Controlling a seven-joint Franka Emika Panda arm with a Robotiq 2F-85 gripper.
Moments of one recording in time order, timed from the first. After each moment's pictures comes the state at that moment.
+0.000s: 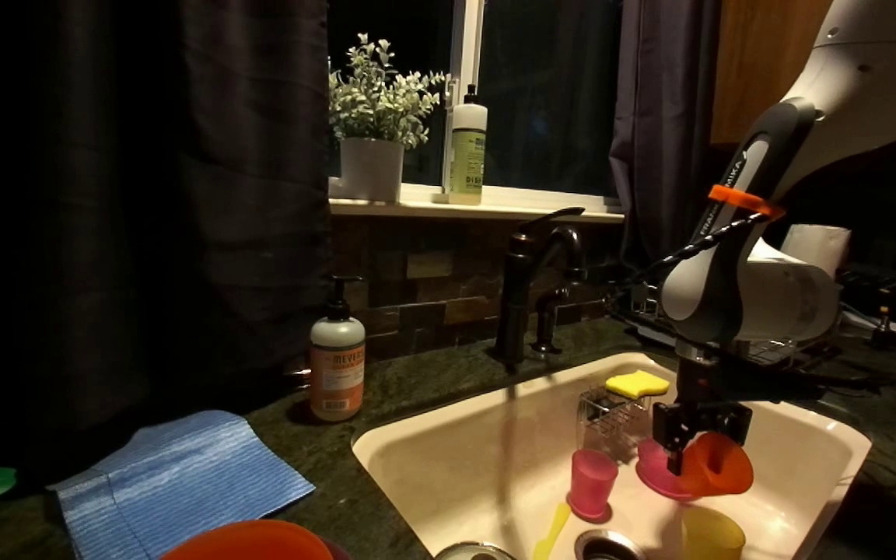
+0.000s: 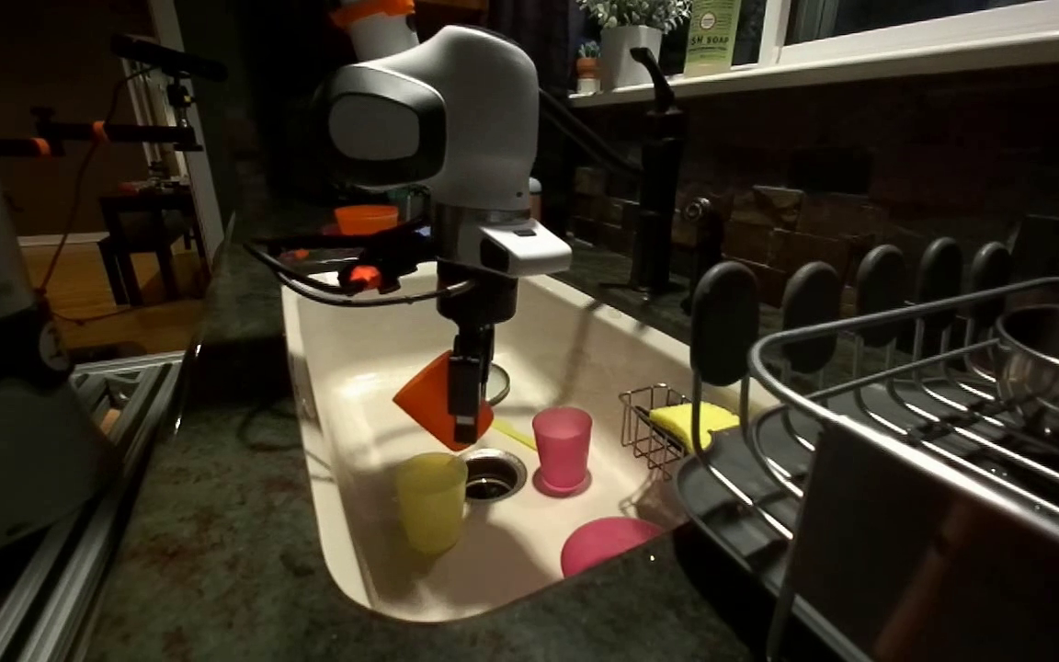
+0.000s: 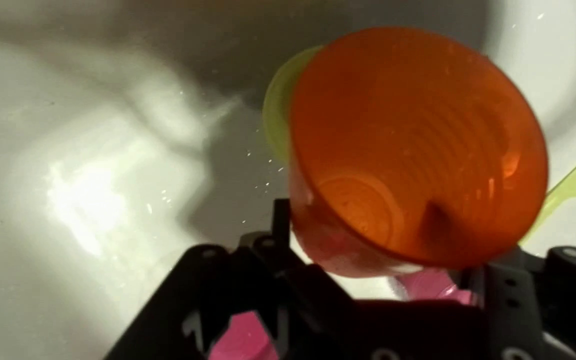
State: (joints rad) arm 0.68 0.25 -0.59 -2.74 0.57 2.84 -0.03
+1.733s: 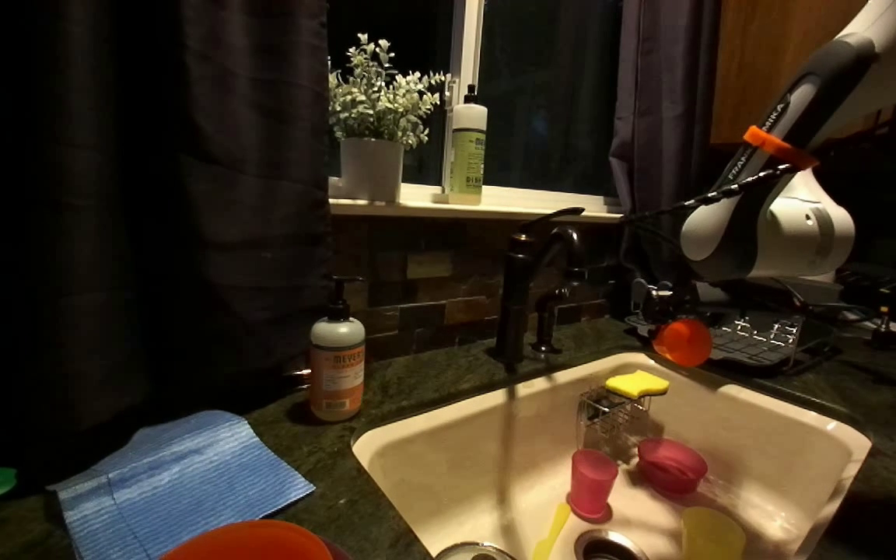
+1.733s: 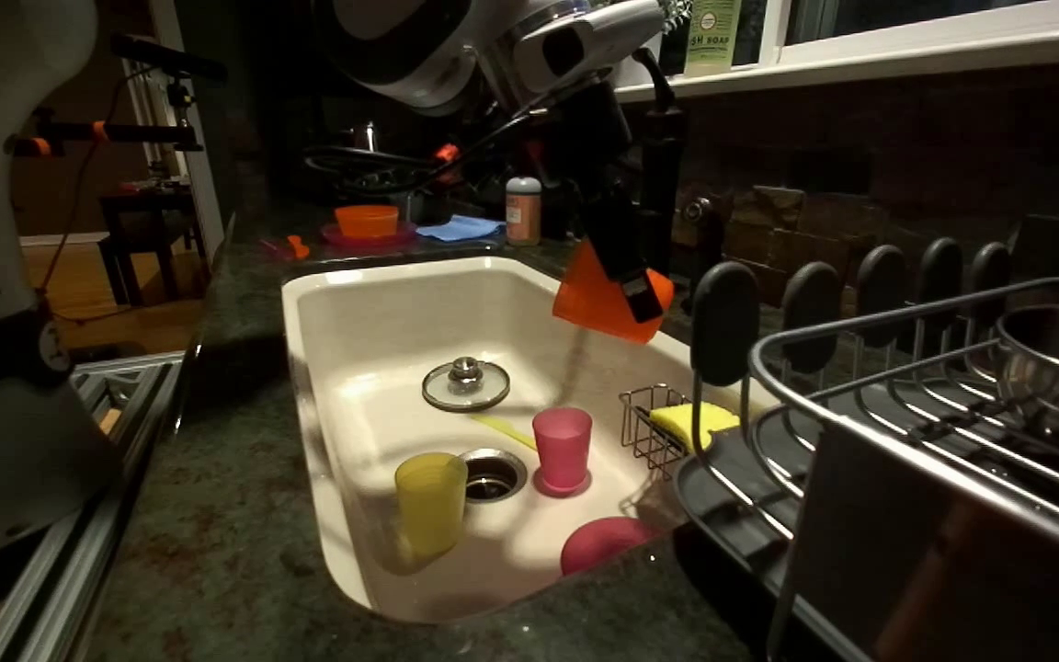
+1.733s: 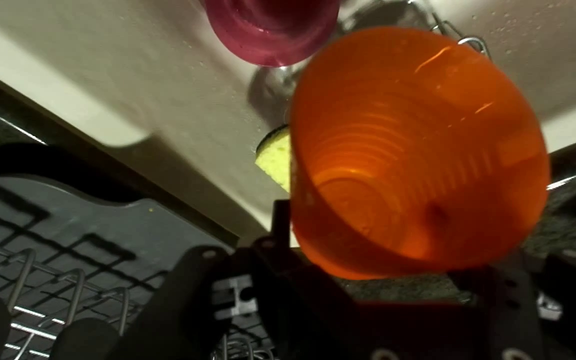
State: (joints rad) arm 1.60 0.26 -1.65 -2.74 0.47 3.13 0.14
